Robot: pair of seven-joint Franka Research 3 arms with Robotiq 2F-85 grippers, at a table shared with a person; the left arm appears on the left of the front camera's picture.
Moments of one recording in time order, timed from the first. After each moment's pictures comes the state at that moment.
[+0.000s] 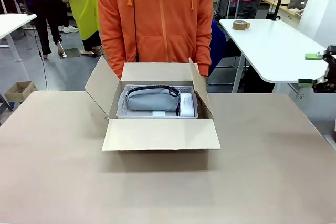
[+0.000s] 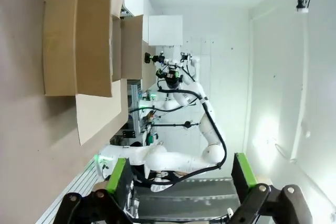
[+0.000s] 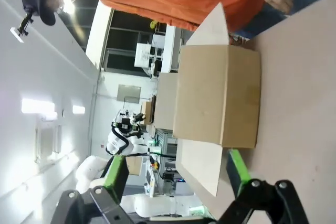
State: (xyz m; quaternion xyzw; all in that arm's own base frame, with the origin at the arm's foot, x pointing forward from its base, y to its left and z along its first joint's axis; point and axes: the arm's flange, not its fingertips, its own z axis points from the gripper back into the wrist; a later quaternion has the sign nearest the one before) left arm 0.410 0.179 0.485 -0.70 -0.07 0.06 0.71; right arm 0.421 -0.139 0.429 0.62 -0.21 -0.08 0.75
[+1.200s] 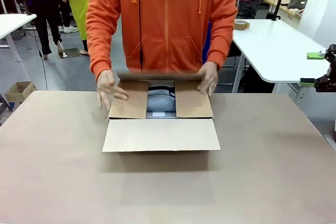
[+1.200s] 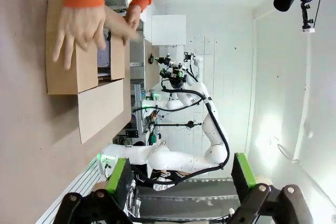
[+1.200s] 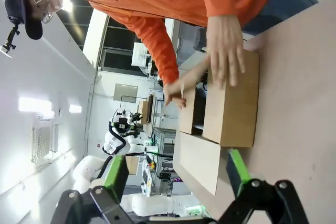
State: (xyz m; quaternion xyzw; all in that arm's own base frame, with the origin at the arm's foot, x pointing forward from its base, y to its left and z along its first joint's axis) left arm 0.408 0.179 0.483 -0.69 -0.07 0.06 0.72; right arm 0.418 -0.144 0.429 0.61 -0.21 -0.08 0.76
